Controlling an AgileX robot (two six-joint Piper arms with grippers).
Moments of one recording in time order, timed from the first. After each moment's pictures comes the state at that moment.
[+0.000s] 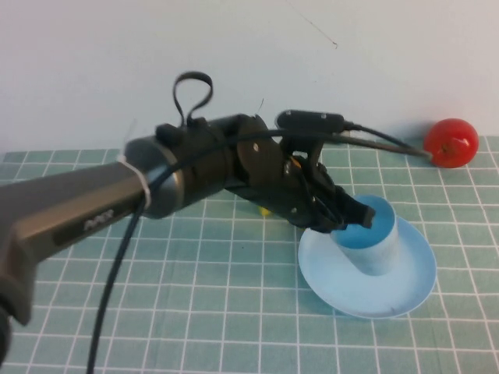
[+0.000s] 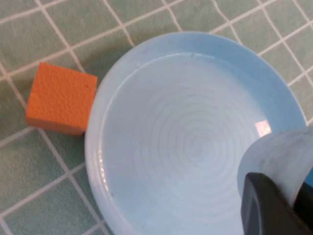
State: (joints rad) right arm -0.06 -0.01 0.03 -0.02 0.42 -0.06; left arm -0.66 1.92 -1.46 -0.53 0.57 0.21
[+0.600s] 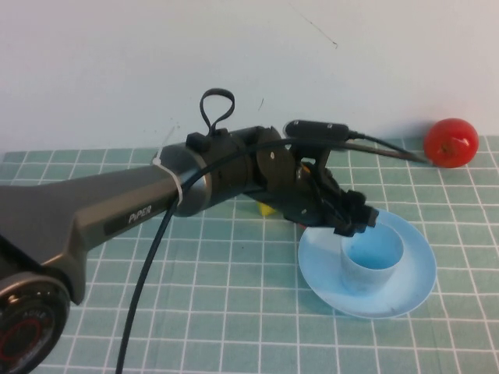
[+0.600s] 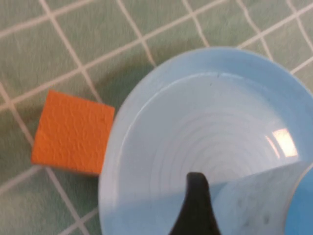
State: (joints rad) right arm -0.06 -0.01 0.03 -0.02 0.42 -0.06; left arm -0.66 2.04 -1.54 -0.54 0.53 0.22
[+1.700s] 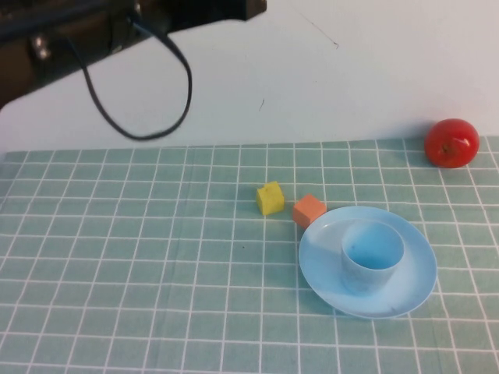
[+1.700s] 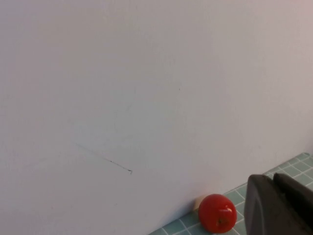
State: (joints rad) right arm -0.06 -0.01 0.03 -0.02 0.42 -0.06; left arm -0.62 1.26 -1.33 -0.12 0.23 -0.03
